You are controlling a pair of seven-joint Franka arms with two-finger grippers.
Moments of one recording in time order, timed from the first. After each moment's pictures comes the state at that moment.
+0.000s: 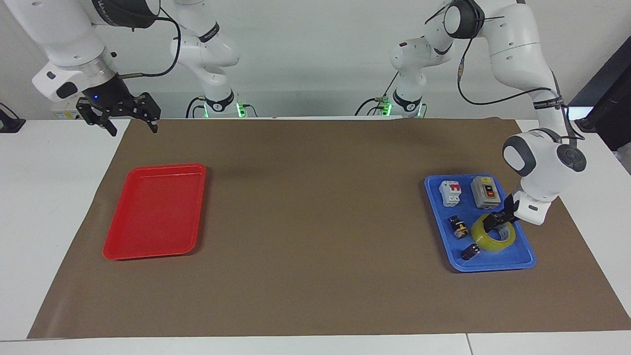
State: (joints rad) left arm 0.17 0.44 -0.01 -1.82 -0.03 2.30 -0.01; right arm -0.08 -0.02 0.01 -1.57 -0.01 1.51 -0.15
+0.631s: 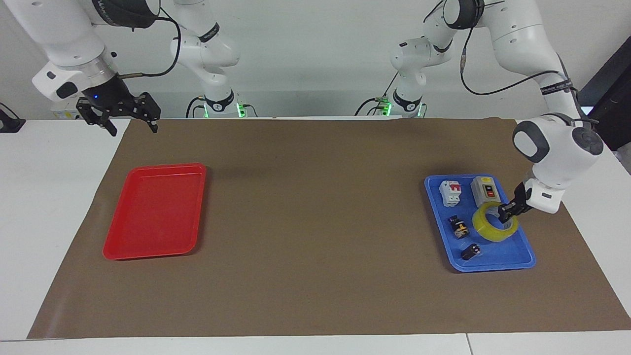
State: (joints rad) left arm 0.17 0.31 -0.01 -1.80 -0.03 2.17 -0.02; right arm -0.08 -0.02 0.01 -1.57 0.00 1.51 -0.15
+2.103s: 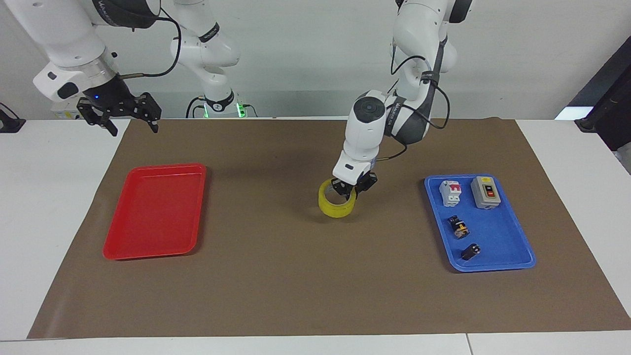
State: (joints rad) left arm -0.61 0.35 -0.03 -1.82 0.02 2.23 -0.76; right arm -0.08 -0.02 0.01 -1.58 0.00 1.50 -0.15
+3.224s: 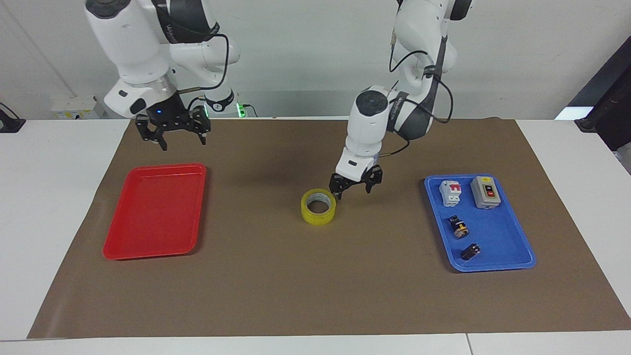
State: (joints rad) left arm -0.54 0.22 -0.01 -1.82 0.03 2.09 -0.73; right arm 0.16 -0.01 0.02 -1.72 0.02 1.73 0.05
